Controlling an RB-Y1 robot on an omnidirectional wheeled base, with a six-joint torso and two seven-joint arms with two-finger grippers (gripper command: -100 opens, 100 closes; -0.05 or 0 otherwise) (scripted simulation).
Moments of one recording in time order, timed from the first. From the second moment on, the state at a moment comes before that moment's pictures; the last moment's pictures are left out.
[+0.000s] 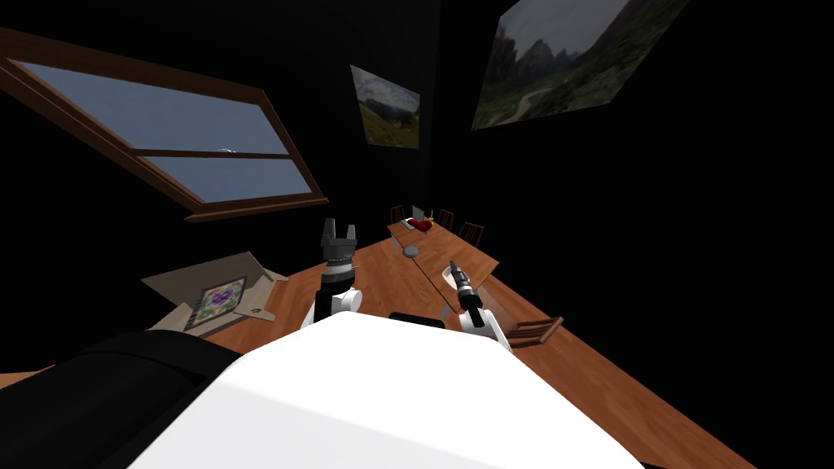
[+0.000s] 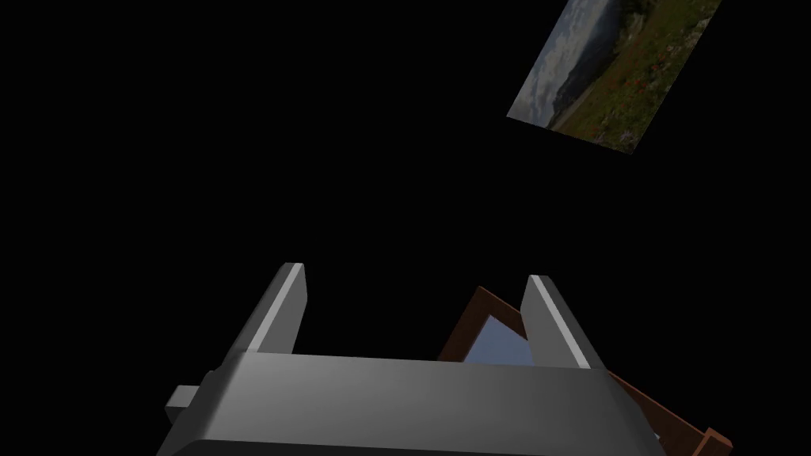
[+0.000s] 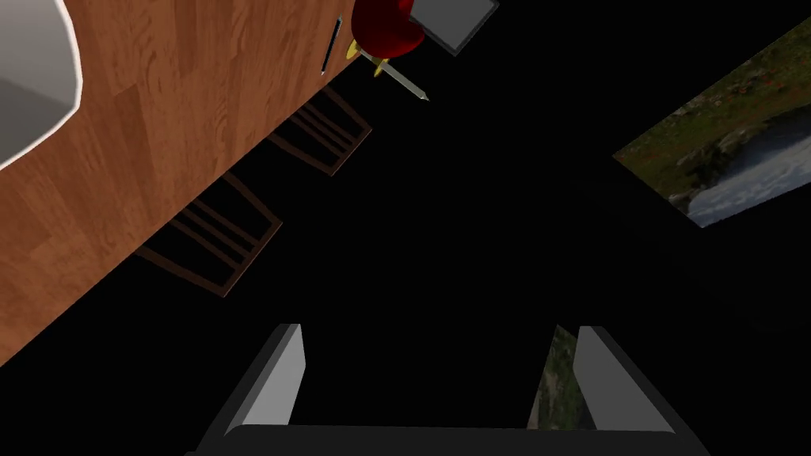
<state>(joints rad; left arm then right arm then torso) 0.48 0.00 0.03 -2.23 0.07 -0.59 0.01 0.32 -0.18 0.19 -1.76 0.40 -0.01 0.12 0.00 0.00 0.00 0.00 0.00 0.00</state>
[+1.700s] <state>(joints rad) 0.48 0.00 0.03 -2.23 0.07 -0.59 0.01 0.17 -0.22 0.36 -1.31 0.73 0.31 0.20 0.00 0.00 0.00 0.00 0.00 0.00</state>
